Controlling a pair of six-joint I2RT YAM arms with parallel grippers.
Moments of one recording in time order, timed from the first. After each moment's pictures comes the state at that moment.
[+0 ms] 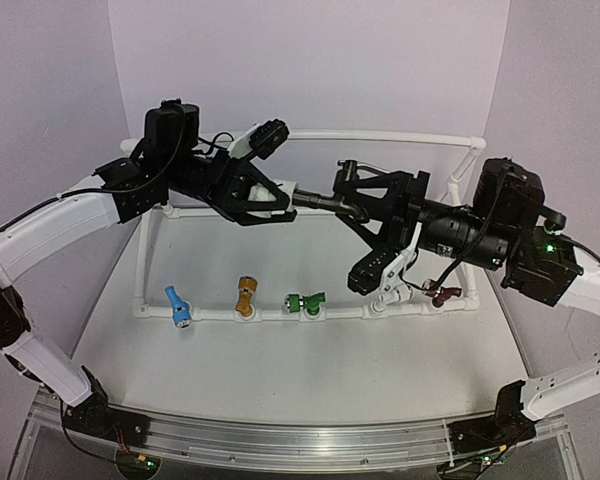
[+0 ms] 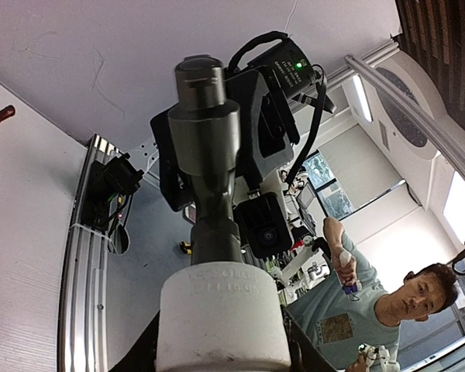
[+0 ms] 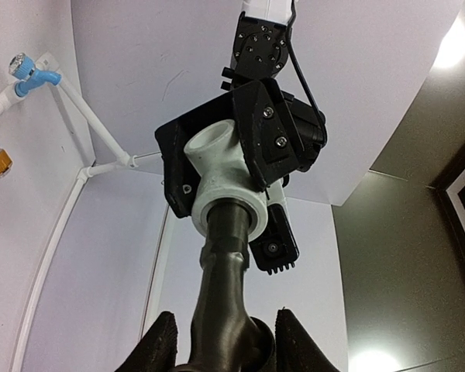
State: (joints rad) left arm -0.79 1.49 1.52 -0.15 1.27 -0.78; right arm 1.11 1.12 1.19 -0.05 -0.03 -1.77
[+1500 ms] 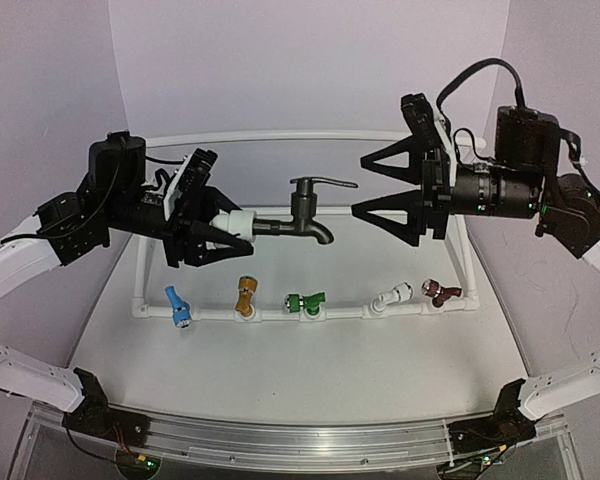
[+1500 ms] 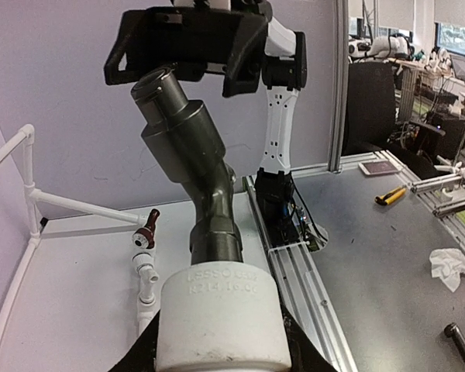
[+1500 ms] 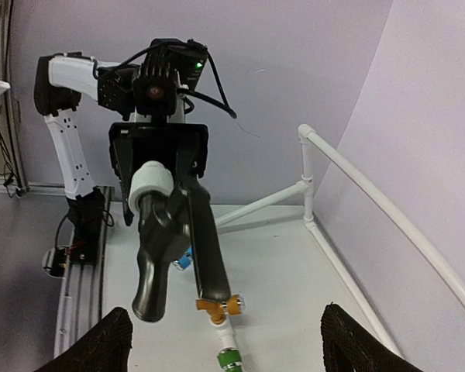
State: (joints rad) left arm -0.83 1.15 1.24 -0.26 0.88 0.27; right arm 0.97 1.17 1.50 -0.48 -0.32 -0.29
